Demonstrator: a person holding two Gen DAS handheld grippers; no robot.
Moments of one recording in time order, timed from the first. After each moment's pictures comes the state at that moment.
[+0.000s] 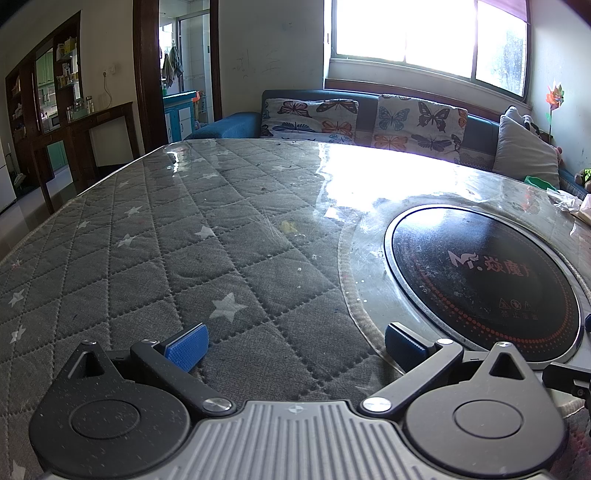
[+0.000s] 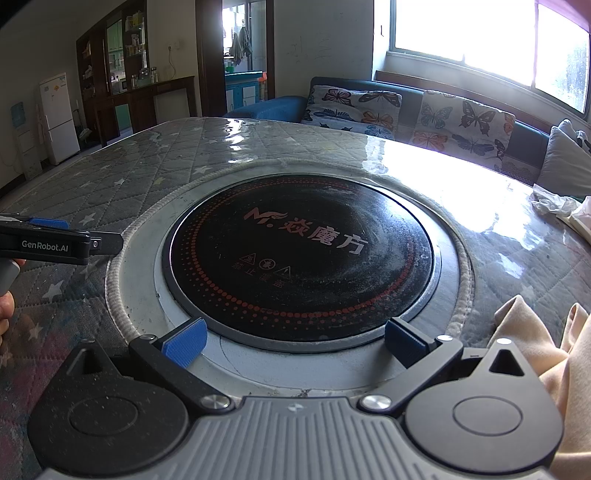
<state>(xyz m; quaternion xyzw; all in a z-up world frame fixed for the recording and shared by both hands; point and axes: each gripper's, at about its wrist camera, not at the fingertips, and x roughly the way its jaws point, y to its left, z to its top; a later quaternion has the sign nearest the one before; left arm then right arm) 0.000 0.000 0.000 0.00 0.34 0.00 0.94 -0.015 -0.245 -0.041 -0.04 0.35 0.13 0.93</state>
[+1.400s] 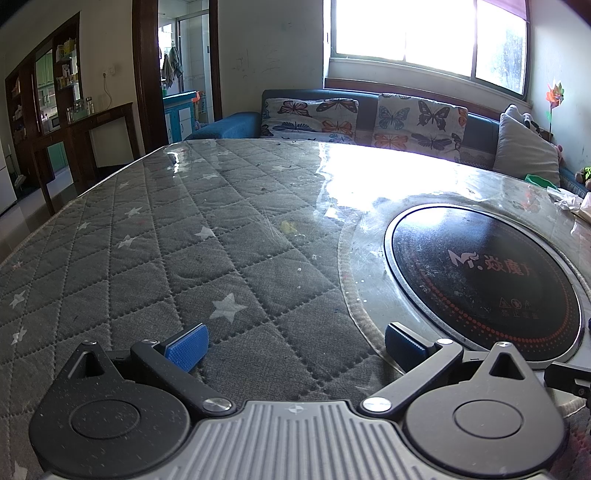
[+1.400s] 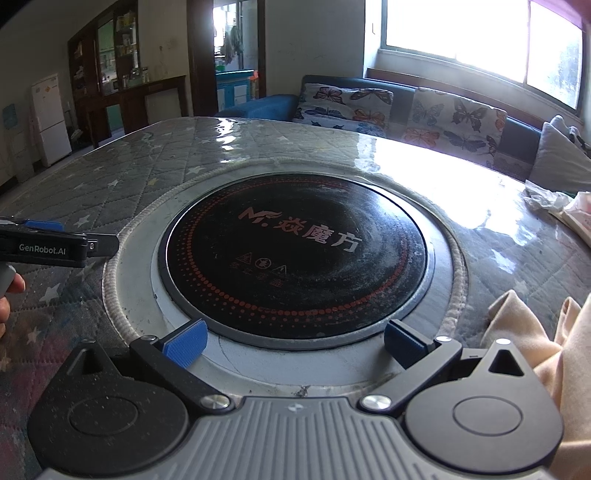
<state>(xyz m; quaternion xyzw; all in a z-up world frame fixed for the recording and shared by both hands) -0.001 0.000 -0.002 0.01 0.34 0.00 0.94 -0.014 -0.242 -0.040 -0.04 0.36 0.11 0.93</state>
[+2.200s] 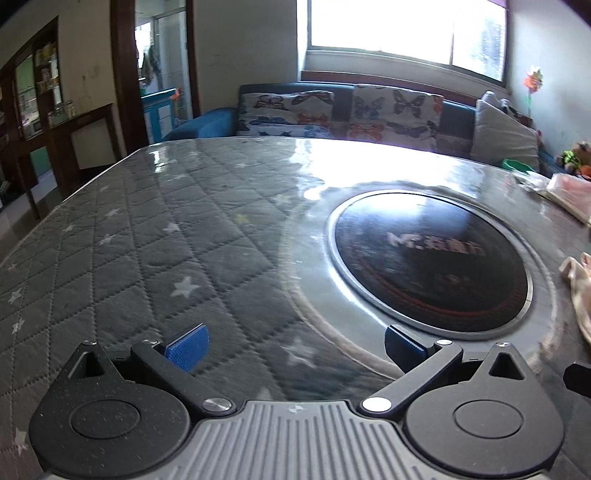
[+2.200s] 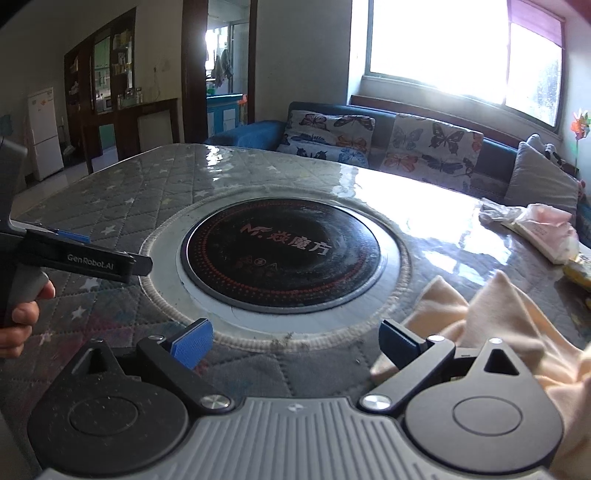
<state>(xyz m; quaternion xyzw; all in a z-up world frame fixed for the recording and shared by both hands) -0.037 -0.042 0.017 0.02 0.35 -0.04 0.94 -0.088 -0.258 -0.001 -0.05 0.32 0.09 0.94</state>
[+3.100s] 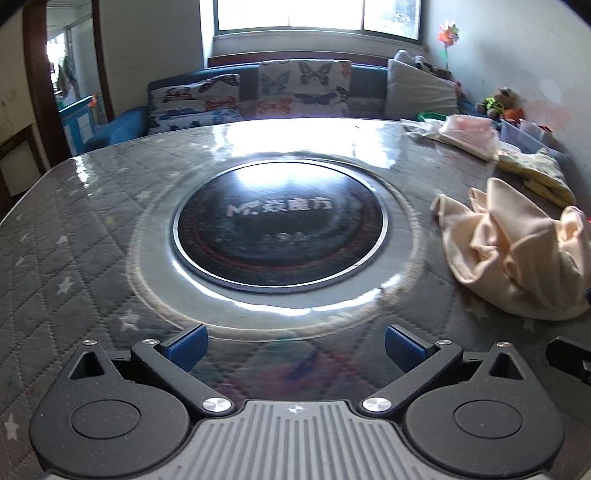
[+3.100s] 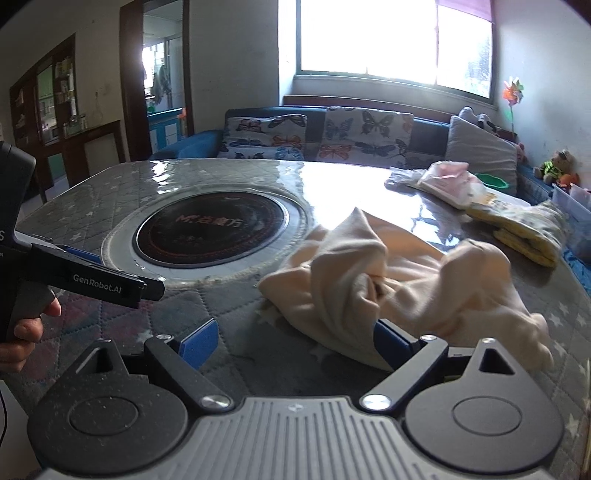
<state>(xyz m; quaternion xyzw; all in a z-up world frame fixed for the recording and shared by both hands) -0.075 -0.135 0.023 0.07 0.38 -0.16 0.91 -0.178 -0.328 0.011 0.01 0.31 -0.01 0.95</state>
